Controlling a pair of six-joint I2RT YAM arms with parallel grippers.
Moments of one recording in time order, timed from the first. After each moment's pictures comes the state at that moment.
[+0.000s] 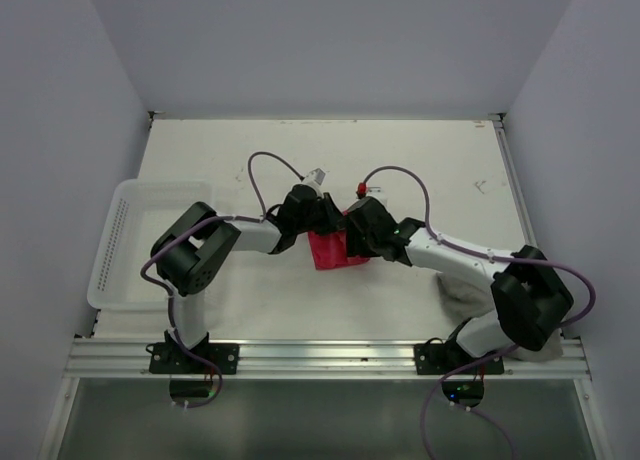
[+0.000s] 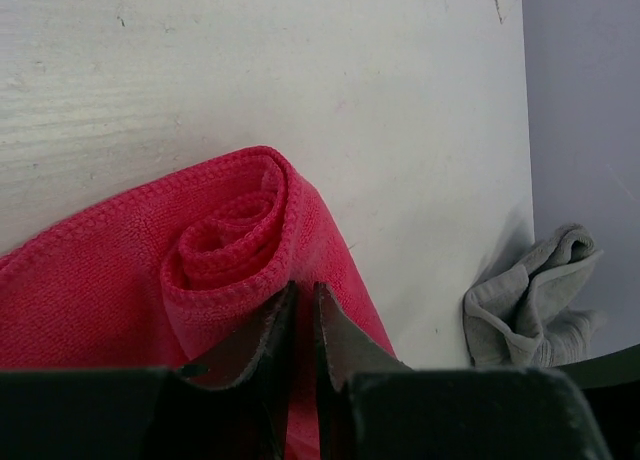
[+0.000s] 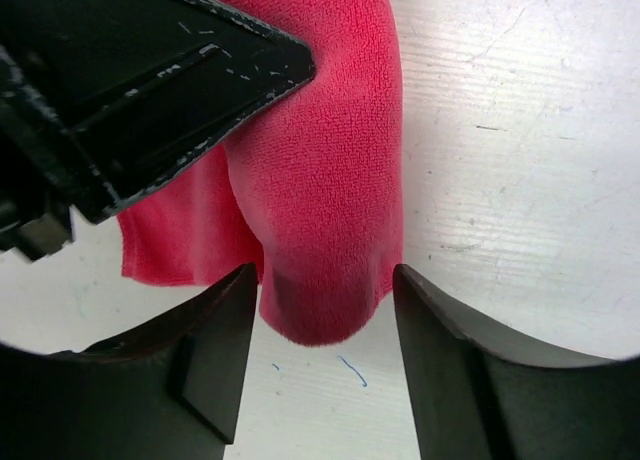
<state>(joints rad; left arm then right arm) -0.68 1.91 0.94 0.48 0.19 -0.89 0.77 1.49 0.89 -0.38 0.28 0.62</state>
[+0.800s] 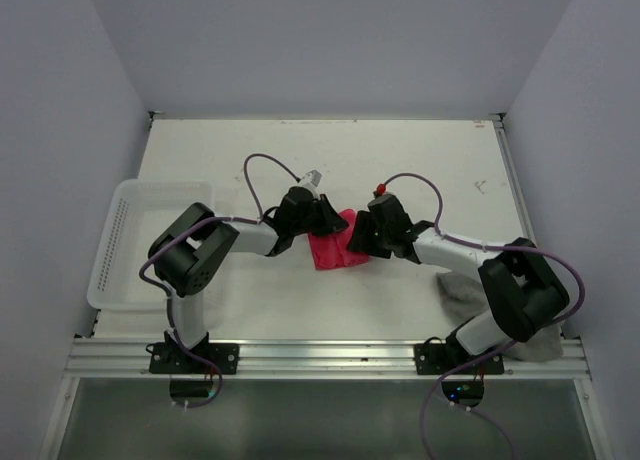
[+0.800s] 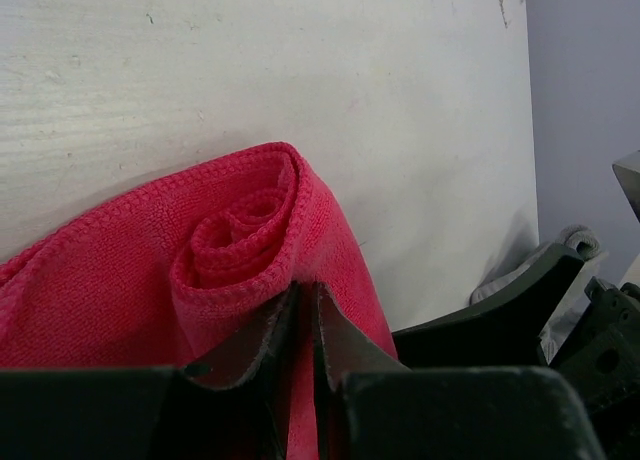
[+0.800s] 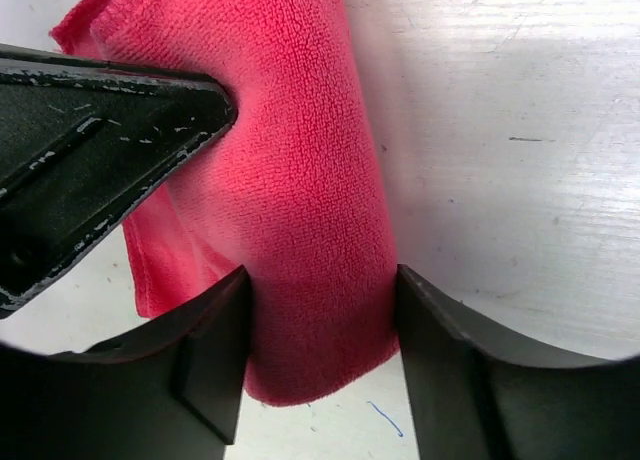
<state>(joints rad) -0.67 1.90 0.90 0.51 0.19 -0.89 0.60 1.52 0.77 -0.16 0.02 0.73</state>
